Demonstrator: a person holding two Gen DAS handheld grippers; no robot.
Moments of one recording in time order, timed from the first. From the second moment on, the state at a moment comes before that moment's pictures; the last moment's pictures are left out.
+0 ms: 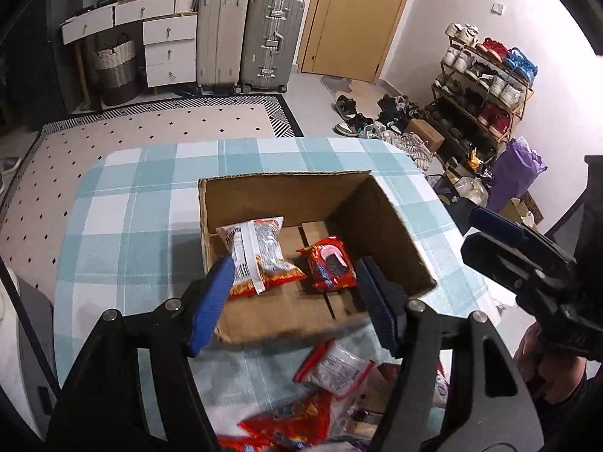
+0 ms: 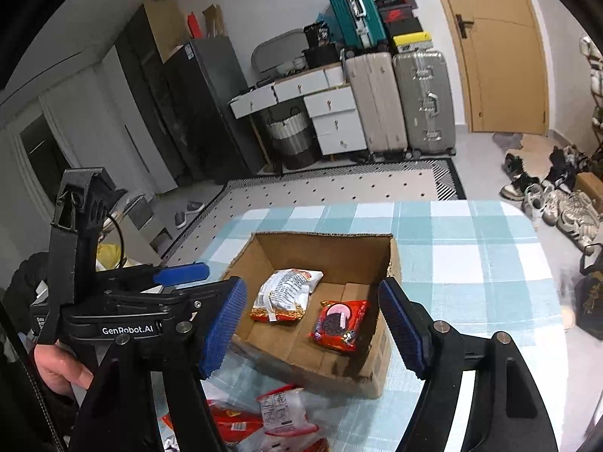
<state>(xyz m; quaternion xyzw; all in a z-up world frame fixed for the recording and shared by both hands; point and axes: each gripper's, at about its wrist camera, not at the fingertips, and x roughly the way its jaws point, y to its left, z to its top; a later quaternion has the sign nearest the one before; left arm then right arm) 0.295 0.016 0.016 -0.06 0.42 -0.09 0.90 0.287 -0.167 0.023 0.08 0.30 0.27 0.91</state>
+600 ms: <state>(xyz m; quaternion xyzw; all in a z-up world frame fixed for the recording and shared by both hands) 0.181 0.005 0.074 -0.03 0.37 -0.03 0.93 0.171 -0.182 0.067 0.06 0.24 0.27 0.93</state>
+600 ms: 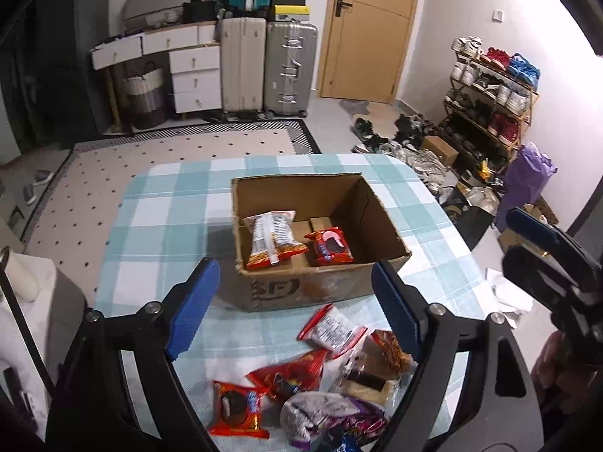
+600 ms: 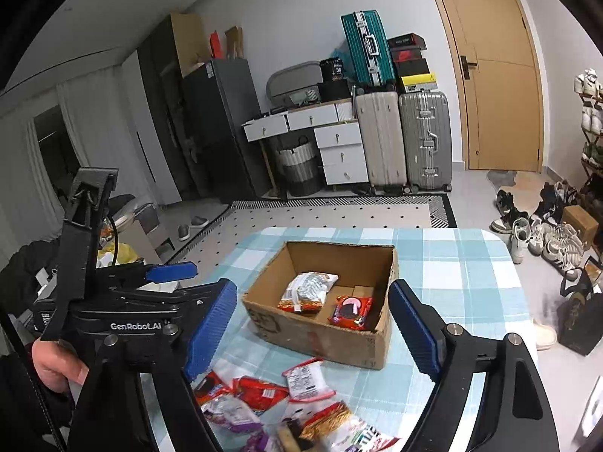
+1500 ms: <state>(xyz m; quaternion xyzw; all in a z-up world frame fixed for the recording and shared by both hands) 0.027 0.011 0.079 -0.06 0.35 -0.02 0.94 0.023 -0.188 0.056 0.05 0.19 0.26 0.95</state>
